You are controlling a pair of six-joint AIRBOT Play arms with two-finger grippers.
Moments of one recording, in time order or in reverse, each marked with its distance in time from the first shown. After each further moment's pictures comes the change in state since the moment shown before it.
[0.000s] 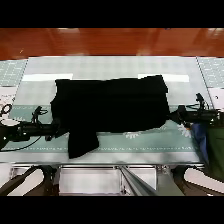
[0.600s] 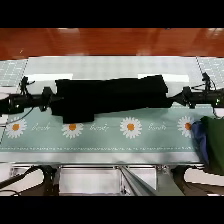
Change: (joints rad) left arm -0.058 -0.176 0.406 -0.152 0.093 -0.002; right arm 0.072 -0.153 0.350 -0.009 0.010 0.052
